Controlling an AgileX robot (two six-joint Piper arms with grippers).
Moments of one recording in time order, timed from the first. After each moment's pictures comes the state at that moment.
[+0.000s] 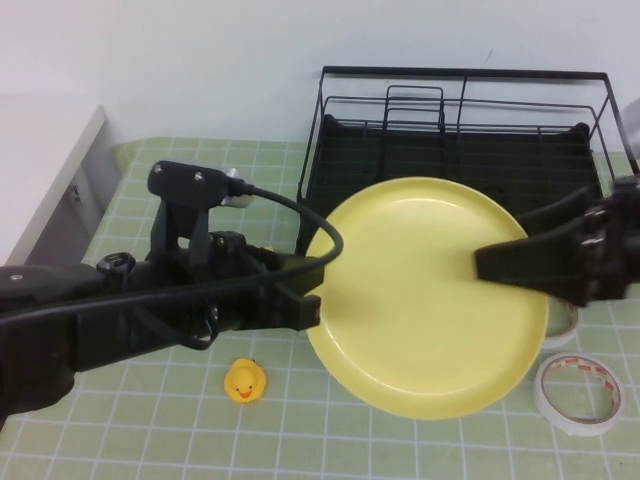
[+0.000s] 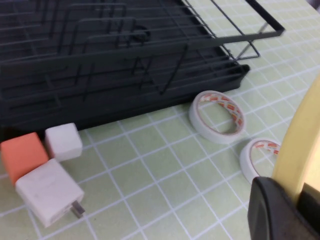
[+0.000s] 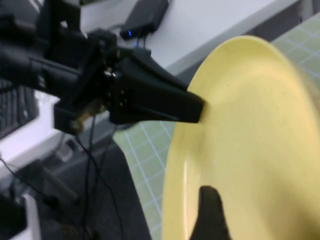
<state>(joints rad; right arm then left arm) 0.07 1.47 -0.91 1.39 1.10 -1.49 -0.49 1.38 -0.80 -1.69 0.37 1.48</state>
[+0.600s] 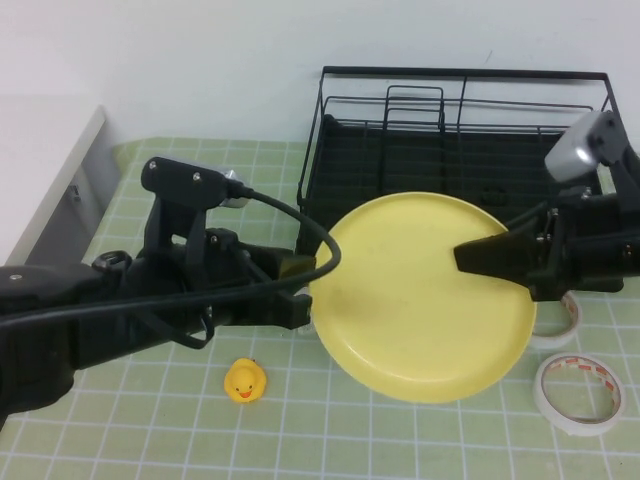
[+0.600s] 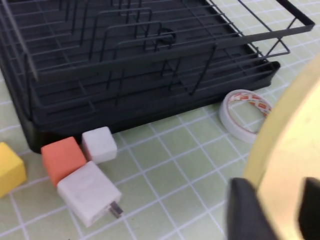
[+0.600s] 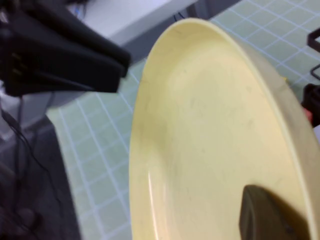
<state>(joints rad) 0.14 1.59 -0.95 1.37 0.90 -1.59 -0.49 1.38 -0.80 -1.69 0.31 1.55</state>
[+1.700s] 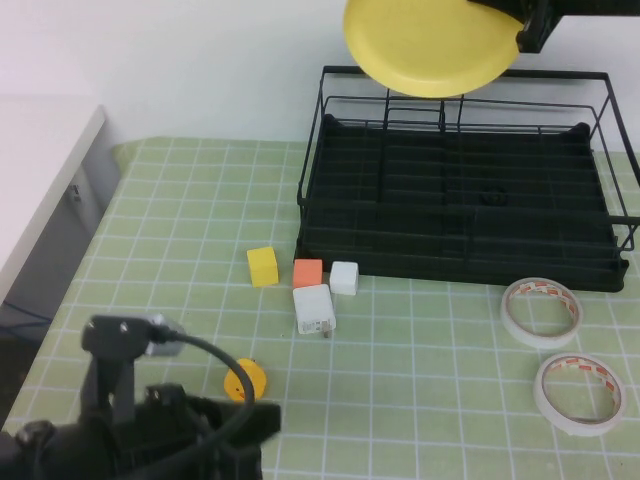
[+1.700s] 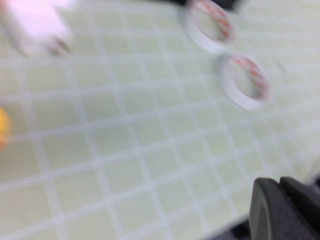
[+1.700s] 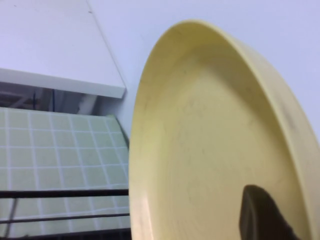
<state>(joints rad) 0.02 2.33 -2.34 1.25 0.99 -1.76 -0.49 1.12 -0.42 -1.71 0.41 1.32</state>
